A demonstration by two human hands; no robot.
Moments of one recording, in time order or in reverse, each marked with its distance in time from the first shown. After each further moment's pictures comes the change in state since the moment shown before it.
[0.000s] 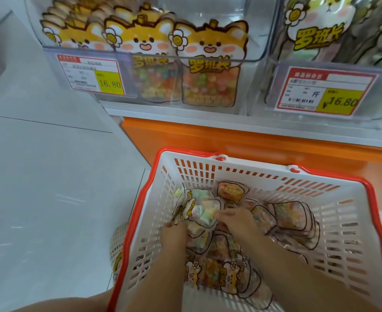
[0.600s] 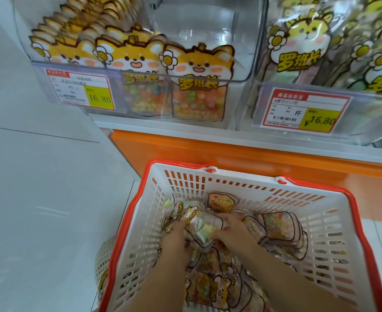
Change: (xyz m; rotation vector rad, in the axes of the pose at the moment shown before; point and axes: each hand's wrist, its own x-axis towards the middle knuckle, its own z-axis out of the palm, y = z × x) left_hand 0.002 0.010 0.031 -0.368 -0.190 -0.139; right_hand -0.018 -0.007 -0.016 -0.033 -0.093 -0.050
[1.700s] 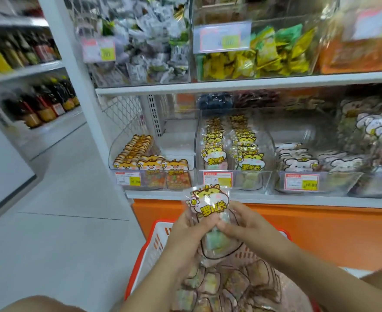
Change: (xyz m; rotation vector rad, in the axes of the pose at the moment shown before) left_hand -0.301 0.043 0.029 0.309 -0.769 0.879; right_hand -0.233 -0.096 -0.110 0.157 -0.163 -0.857
